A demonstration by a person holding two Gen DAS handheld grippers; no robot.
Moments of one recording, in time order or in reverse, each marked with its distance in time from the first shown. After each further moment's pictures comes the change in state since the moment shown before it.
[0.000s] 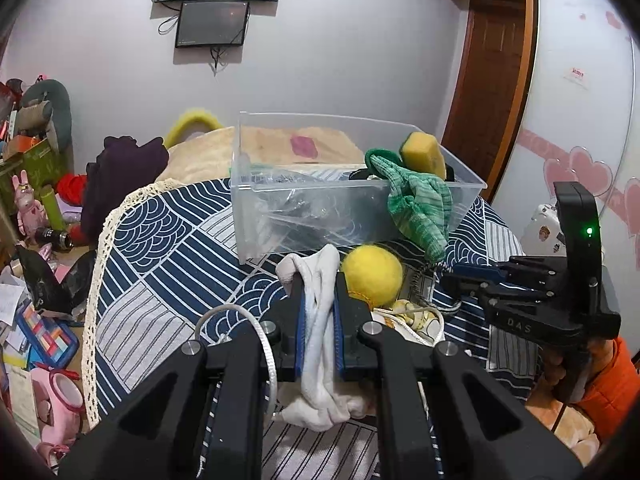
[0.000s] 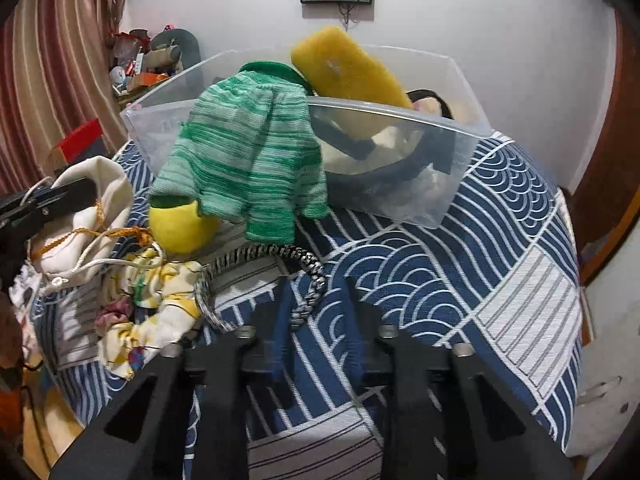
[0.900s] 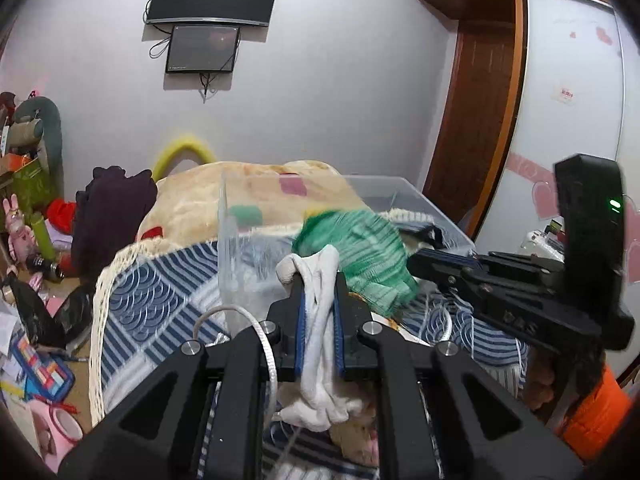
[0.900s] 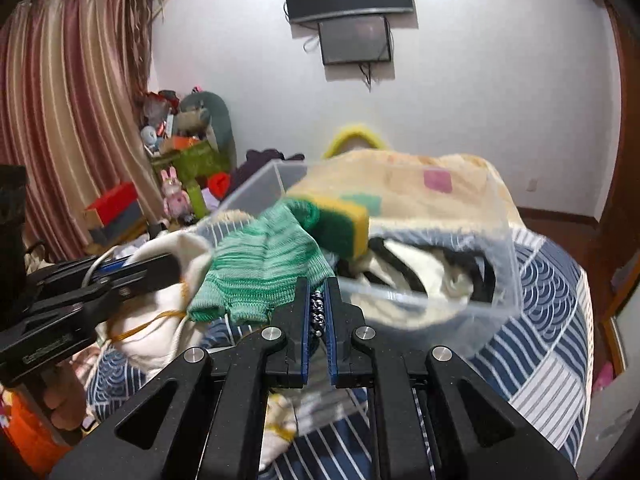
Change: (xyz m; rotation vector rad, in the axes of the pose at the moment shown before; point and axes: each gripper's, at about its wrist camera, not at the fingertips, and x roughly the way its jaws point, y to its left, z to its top) left arm -0.002 -0.002 0.053 0.003 -0.086 -0.044; right arm -0.041 0.005 0.041 0.039 -0.225 0.138
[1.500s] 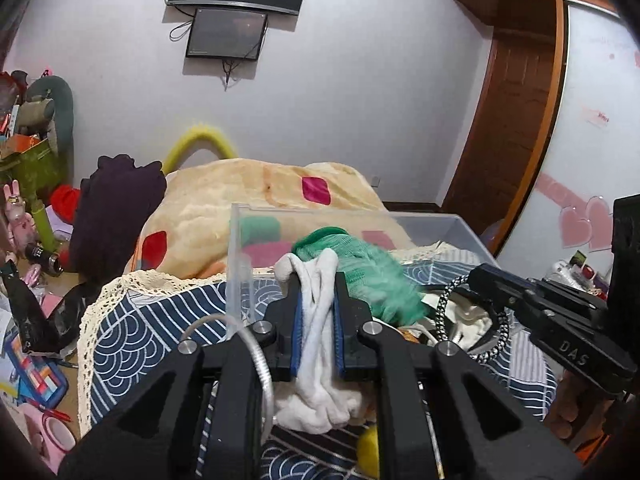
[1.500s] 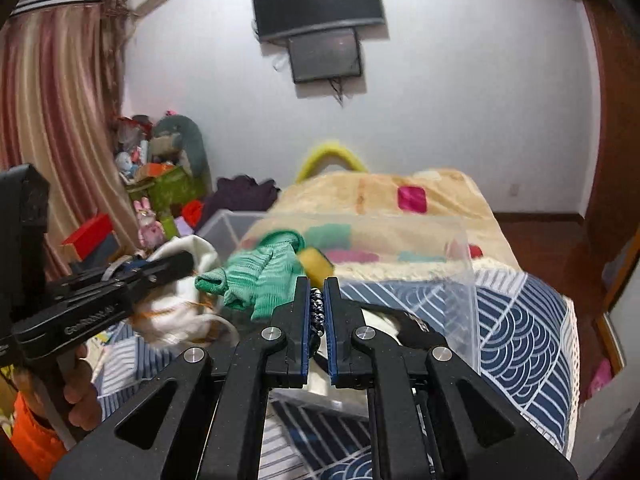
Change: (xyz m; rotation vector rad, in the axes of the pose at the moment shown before) left arm 0.070 0.023 0.044 -0.077 0.025 0.062; right arm 0.026 -0.021 0.034 0.071 -0.029 -0.087
